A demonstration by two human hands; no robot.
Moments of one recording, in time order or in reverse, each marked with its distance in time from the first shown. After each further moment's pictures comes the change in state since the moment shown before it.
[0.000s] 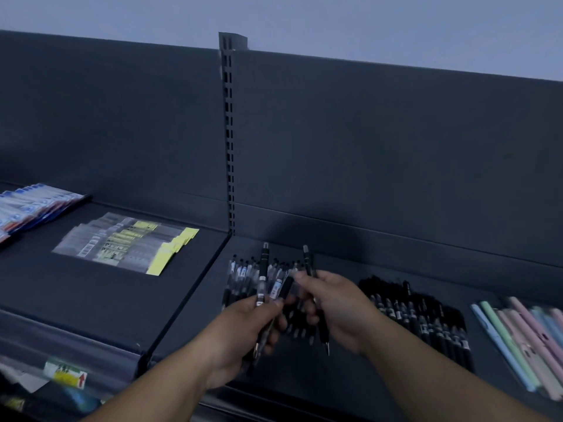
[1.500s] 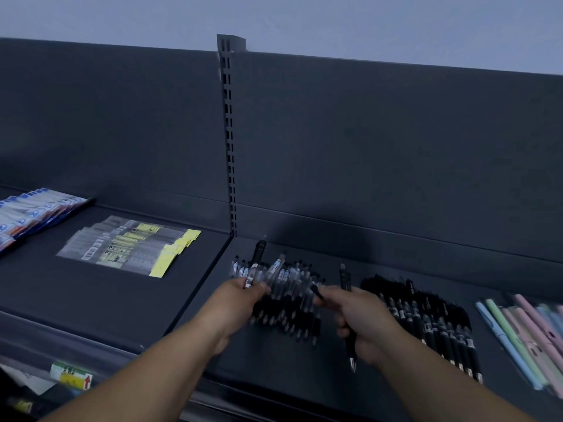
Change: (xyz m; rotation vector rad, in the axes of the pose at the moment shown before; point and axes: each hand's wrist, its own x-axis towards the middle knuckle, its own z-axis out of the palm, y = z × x) left_hand 0.036 0.008 -0.023 0.342 0.288 0.021; right_hand -0.003 0.015 -0.023 0.041 0.294 0.124
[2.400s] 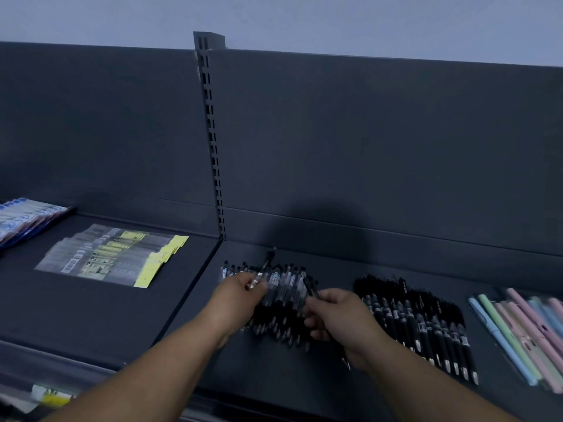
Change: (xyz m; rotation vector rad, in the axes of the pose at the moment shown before) left_hand 0.028 0.002 0.015 0.194 -0.010 0.146; right_hand 0.015 0.012 0.002 -0.124 -0.064 -0.053
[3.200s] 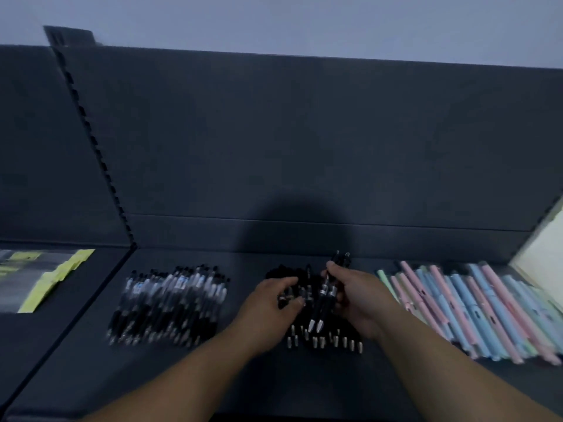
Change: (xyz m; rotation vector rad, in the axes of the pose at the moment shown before) left_hand -0.030 0.064 0.170 0.261 -0.250 0.343; right_hand -0.014 -0.003 -0.173 0.311 0.210 0.047
